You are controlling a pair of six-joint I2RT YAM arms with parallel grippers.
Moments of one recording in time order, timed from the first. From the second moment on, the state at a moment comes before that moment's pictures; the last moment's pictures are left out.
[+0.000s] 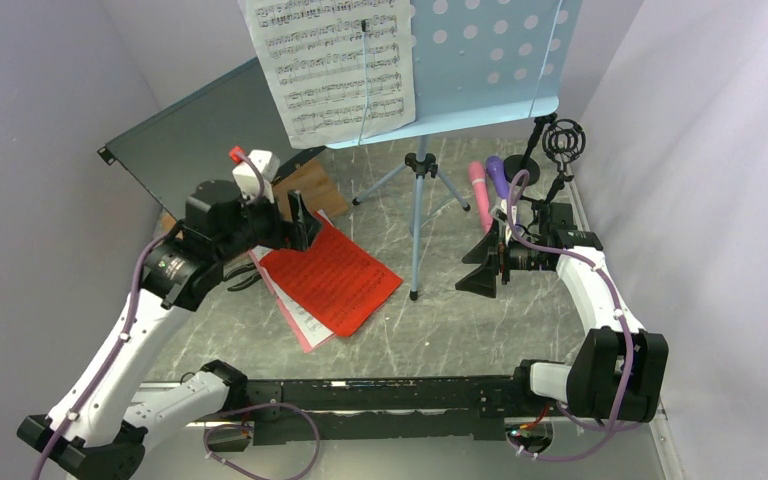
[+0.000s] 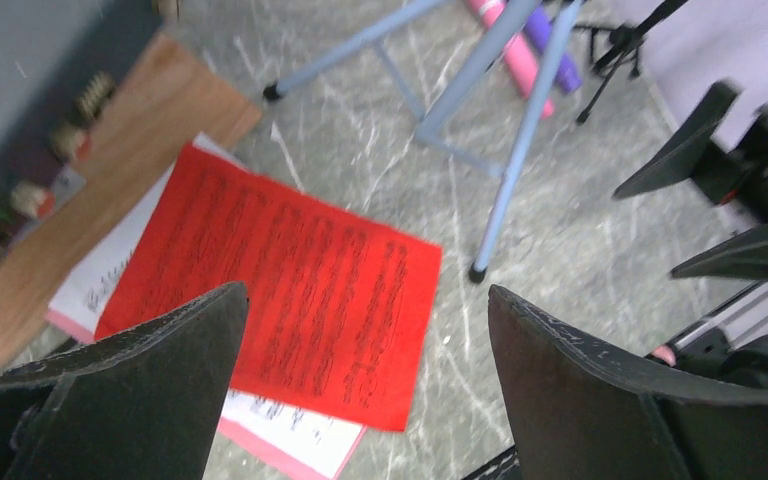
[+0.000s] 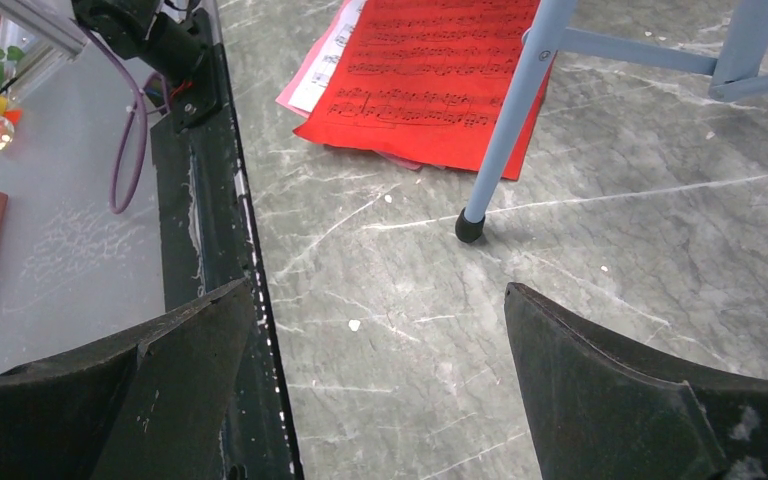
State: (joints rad) left arm -0.51 0.93 1.16 -0.64 0.04 -0.31; right arm -0.09 1.24 0.87 -0.87 -1.26 -0.77
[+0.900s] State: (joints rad) left arm -0.32 1.06 1.53 -0.54 0.17 -0.54; right arm -0.09 1.24 0.87 -0.89 -1.26 -0.81
